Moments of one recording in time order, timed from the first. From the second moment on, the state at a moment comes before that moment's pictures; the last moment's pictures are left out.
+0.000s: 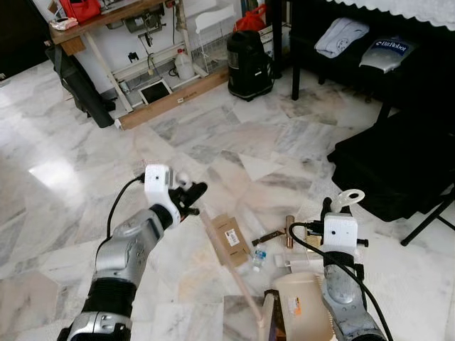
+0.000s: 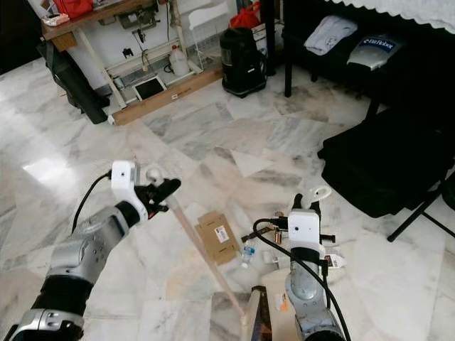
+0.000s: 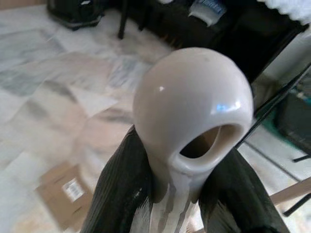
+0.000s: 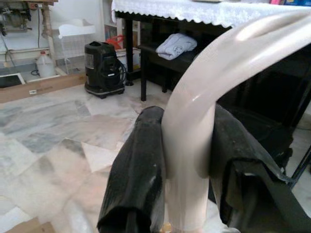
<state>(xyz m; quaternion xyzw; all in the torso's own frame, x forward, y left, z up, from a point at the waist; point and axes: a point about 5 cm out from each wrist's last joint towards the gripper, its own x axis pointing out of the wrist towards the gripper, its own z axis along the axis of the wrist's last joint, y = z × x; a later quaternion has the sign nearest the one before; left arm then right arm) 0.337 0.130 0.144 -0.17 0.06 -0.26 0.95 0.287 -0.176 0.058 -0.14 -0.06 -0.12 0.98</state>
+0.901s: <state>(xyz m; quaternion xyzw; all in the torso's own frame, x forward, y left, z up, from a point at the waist) 0.336 0.226 0.215 -0.07 -0.12 -0.05 0.99 0.295 -0.165 0.054 -0.11 -0.04 -0.09 0.99</state>
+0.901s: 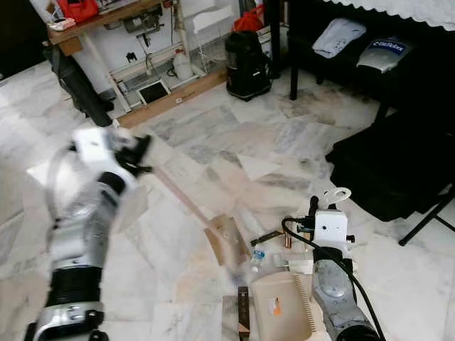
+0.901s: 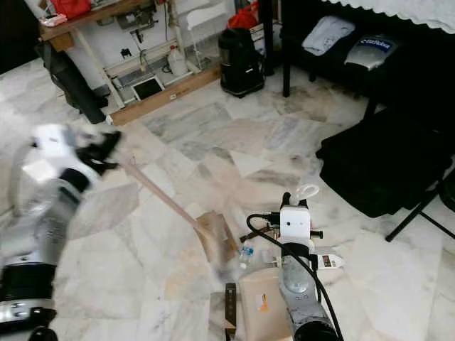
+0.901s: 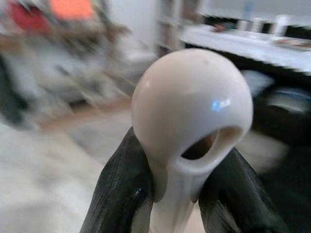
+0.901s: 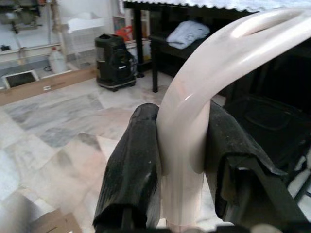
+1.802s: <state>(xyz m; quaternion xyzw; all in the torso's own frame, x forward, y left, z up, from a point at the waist) 0.327 0.176 0.105 0.00 0.05 -0.15 0.99 0.274 -0.184 0.051 -0.16 -0.05 -0.11 0.98</state>
